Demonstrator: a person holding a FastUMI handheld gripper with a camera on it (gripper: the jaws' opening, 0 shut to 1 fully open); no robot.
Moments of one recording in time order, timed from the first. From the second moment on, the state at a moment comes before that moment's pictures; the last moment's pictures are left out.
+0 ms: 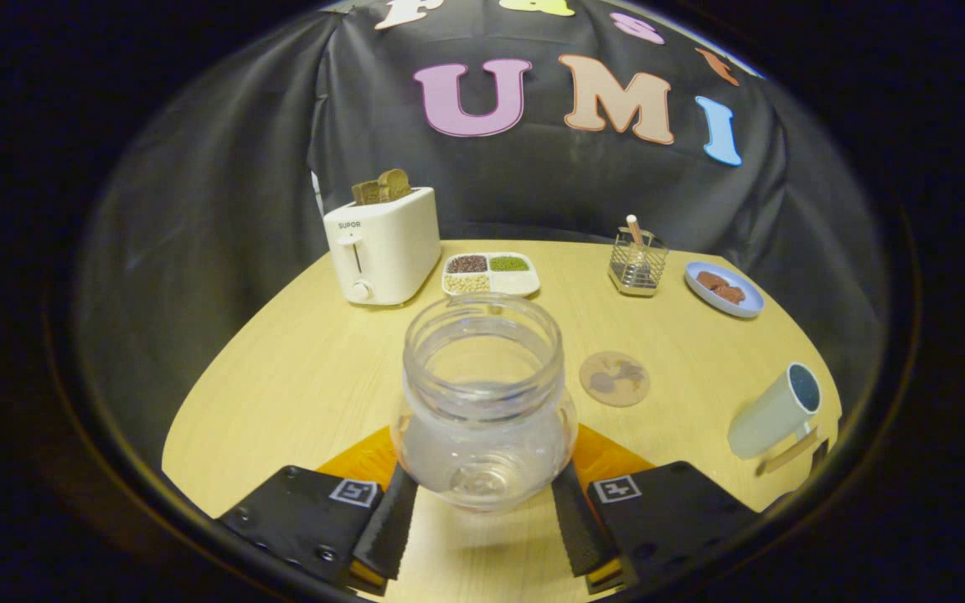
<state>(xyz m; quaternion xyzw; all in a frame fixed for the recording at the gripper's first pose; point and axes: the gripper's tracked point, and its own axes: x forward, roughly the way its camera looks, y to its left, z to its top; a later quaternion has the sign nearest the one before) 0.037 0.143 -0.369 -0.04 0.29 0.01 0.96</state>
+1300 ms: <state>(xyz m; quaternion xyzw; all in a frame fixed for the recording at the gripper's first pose) 0.108 0.079 -0.248 0.39 0.14 0.00 0.91</state>
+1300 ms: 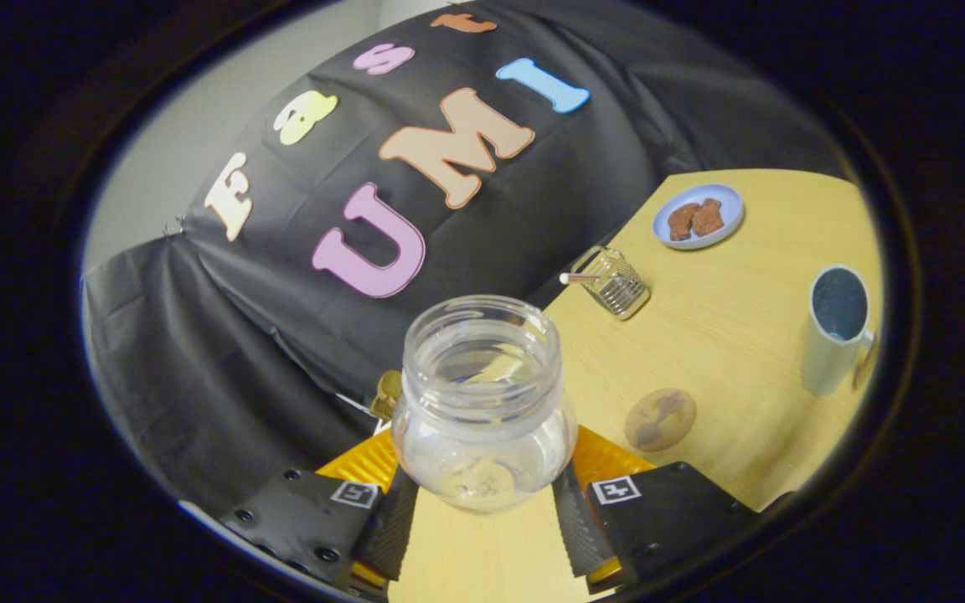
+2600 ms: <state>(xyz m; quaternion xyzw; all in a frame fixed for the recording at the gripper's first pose) 0.122 -0.070 -0.213 0.69 -0.06 -0.08 0.71</state>
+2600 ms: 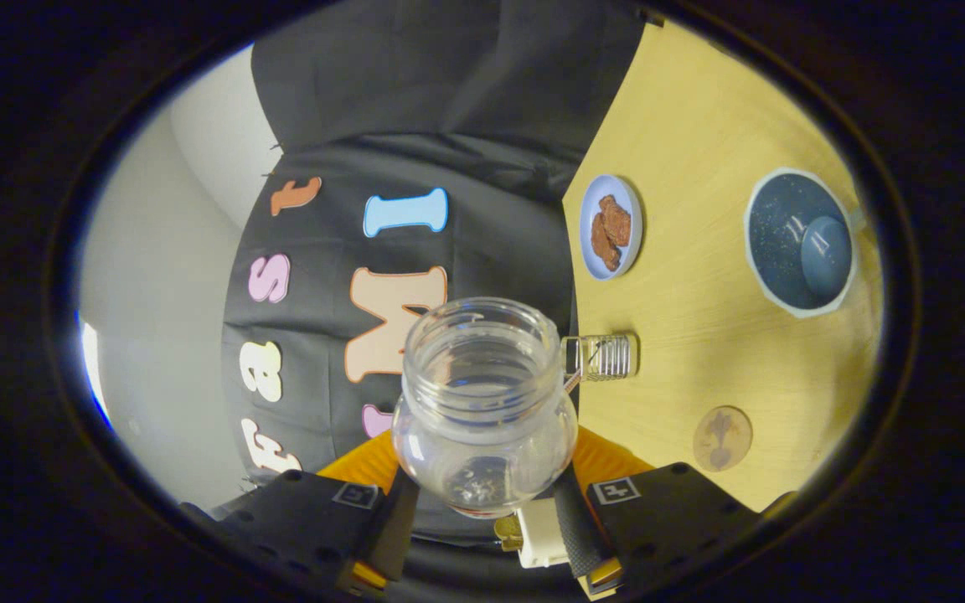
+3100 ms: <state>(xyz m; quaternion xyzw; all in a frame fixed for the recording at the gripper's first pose) 0.128 -0.090 -0.208 0.73 -0.10 -0.09 0.67</state>
